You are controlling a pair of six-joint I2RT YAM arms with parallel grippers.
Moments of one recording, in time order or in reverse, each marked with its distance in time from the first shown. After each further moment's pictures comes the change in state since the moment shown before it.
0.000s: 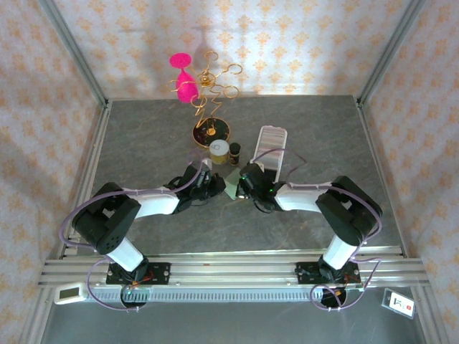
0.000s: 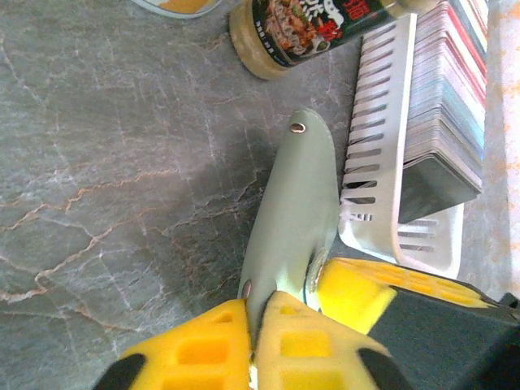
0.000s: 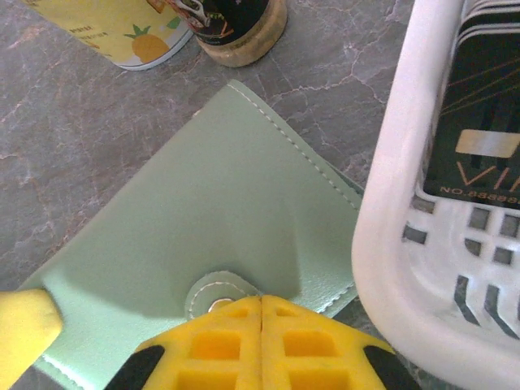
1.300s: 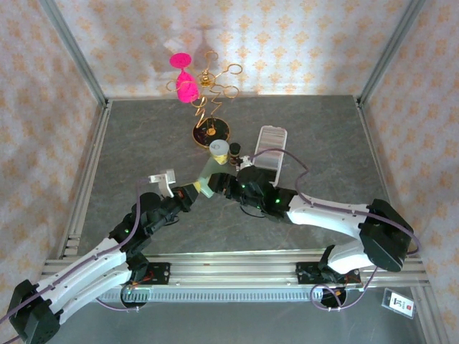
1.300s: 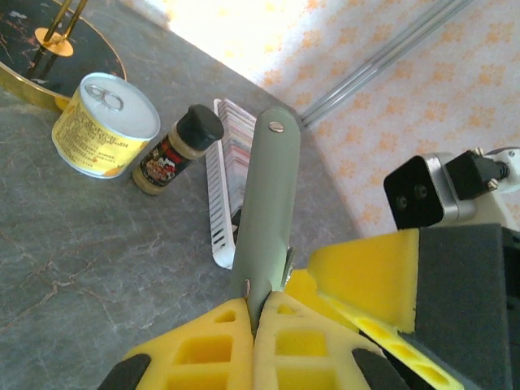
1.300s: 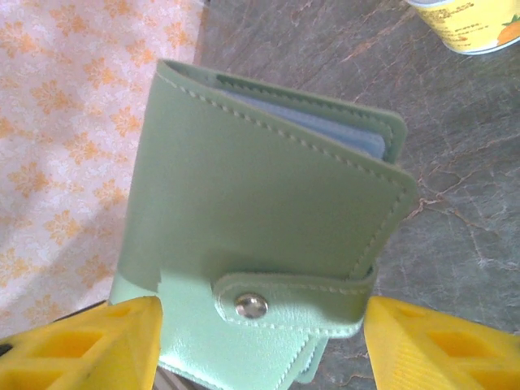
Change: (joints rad) left arm -0.054 -0.967 -0.356 -0.126 -0.172 0.131; right arm 0.204 -0.288 0.039 0.043 -0.068 0.284
